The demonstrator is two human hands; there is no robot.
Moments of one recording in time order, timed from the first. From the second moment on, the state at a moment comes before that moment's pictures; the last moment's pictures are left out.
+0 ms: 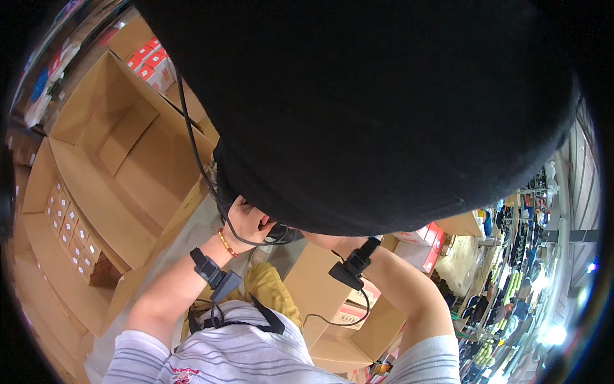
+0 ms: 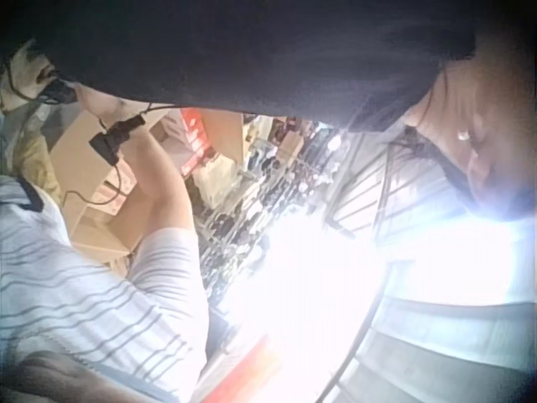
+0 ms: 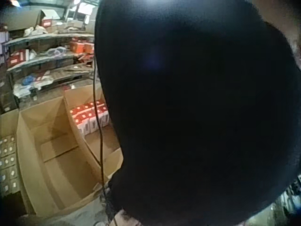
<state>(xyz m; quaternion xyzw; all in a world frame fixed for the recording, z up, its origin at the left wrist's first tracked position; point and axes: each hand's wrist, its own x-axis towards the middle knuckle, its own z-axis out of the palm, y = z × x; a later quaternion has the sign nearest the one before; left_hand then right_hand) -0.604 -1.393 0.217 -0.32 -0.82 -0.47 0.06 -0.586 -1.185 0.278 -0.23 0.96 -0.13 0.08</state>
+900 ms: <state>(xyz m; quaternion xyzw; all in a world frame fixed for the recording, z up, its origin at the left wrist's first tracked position) -0.612 -1.406 0.230 -0.36 -0.84 -0.40 0.05 -0.605 -1.212 0.307 -0.26 0.96 -0.05 0.13</state>
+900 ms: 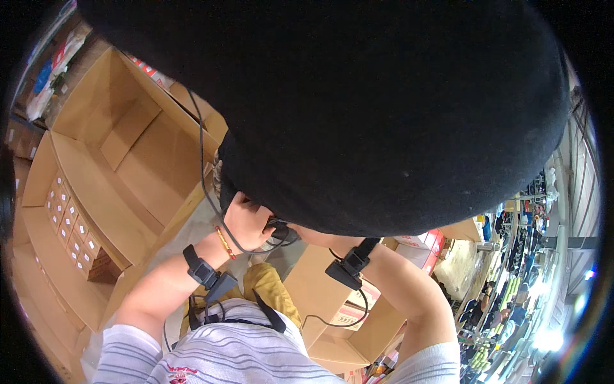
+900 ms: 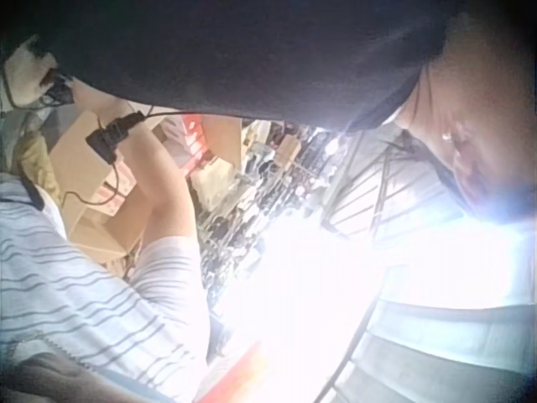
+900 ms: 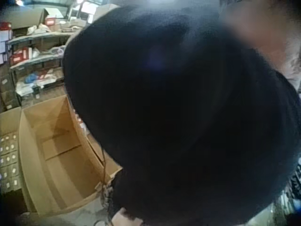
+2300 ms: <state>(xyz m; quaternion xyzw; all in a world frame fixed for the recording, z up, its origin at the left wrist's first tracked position) -0.623 -1.423 0.236 -0.30 -0.85 -0.43 -0.01 -0.606 -1.233 0.307 -0.22 0.95 -0.15 0.17</state>
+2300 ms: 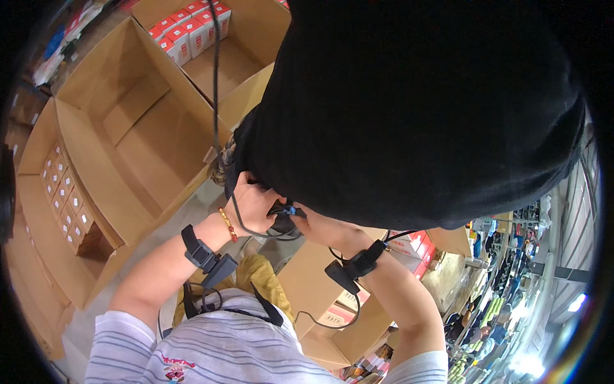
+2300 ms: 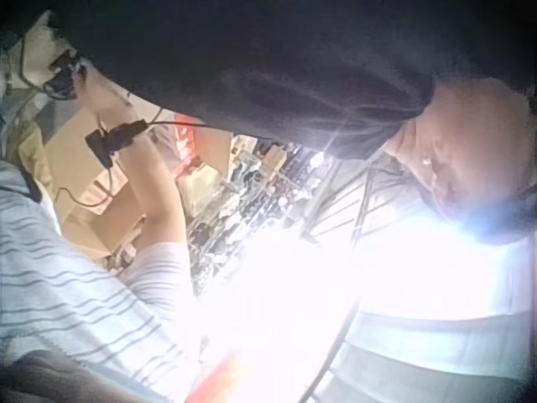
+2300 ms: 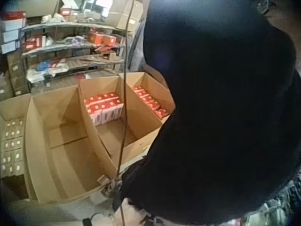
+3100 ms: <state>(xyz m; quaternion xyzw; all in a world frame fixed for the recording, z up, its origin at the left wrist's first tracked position) -0.619 -1.407 0.220 -0.32 -0.87 -0.34 0.12 -0.611 -1.209 0.282 -0.30 0.95 0.00 0.14</state>
